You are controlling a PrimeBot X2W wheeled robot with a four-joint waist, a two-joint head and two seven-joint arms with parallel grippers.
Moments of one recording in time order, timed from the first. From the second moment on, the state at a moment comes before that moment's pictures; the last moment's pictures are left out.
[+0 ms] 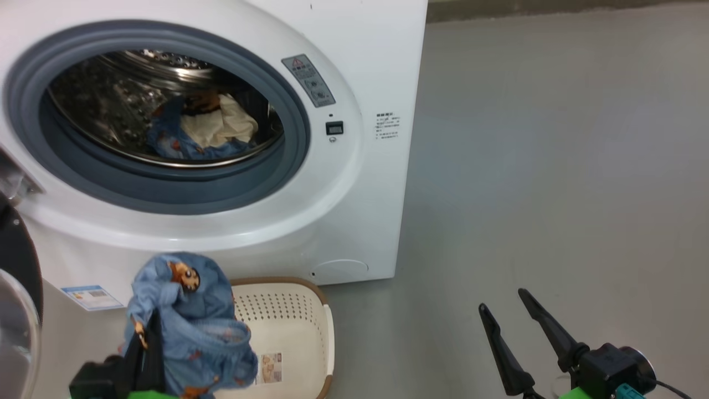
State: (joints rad) left arm 0.06 0.20 -0.19 0.04 -0.29 0.16 -0.14; right arm 0.08 -0.10 0.15 -0.01 0.16 0.13 -0.22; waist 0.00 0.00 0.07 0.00
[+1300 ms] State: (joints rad) left arm -0.92 0.48 -0.04 0.46 -0.42 0.03 0.21; right arm -0.25 -0.07 0.15 -0.04 0.23 0.13 -0.25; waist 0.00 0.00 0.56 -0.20
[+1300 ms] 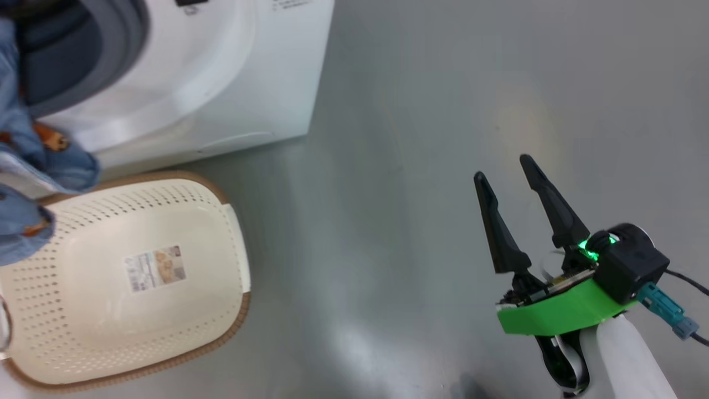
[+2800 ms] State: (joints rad) left arm -1.51 0.68 -0.06 0.65 -0.31 0.02 -0.02; right arm -0.35 -0.05 0.23 -0.02 0.32 0.13 -0.26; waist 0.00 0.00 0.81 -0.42
